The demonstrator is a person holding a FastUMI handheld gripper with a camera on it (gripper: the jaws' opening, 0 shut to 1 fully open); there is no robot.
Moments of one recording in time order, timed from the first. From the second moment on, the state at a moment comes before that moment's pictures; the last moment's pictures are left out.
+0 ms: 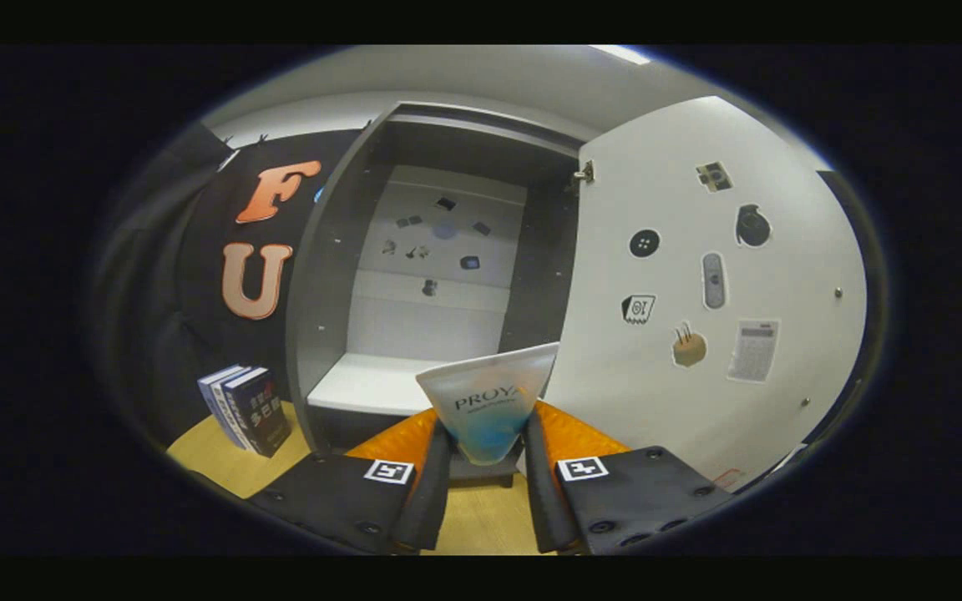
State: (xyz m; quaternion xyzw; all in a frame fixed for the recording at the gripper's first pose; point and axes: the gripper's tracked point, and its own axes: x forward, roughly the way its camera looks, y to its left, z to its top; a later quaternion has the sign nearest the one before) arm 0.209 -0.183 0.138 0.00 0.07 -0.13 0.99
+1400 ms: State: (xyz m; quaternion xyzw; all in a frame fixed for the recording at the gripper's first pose) arm 0.468 -0.161 0.028 0.04 0.26 -0.04 0.96
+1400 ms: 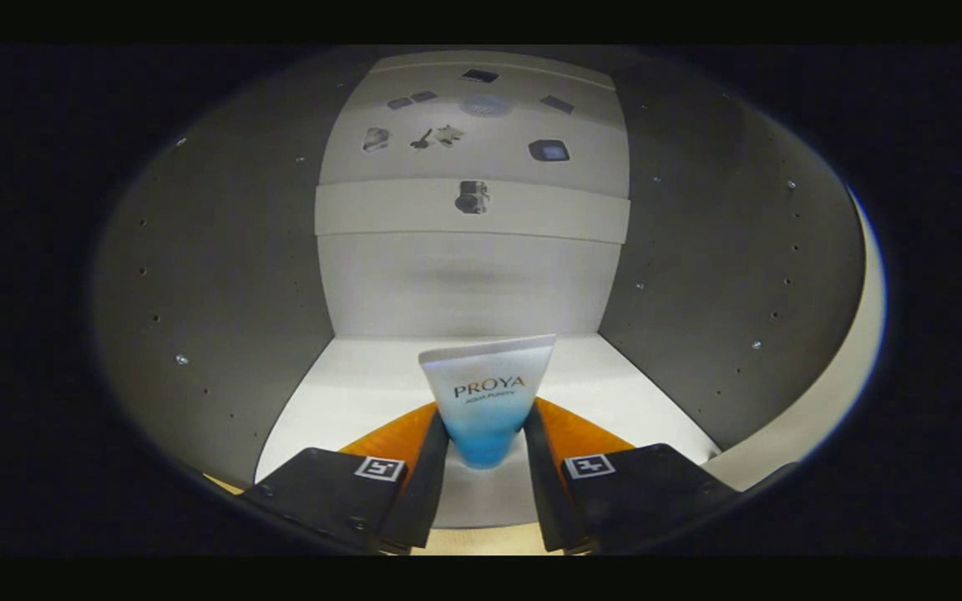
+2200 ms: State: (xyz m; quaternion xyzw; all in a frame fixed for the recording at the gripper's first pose) arm 0.393 -0.160 0.071 0.00 0.15 -0.05 0.99
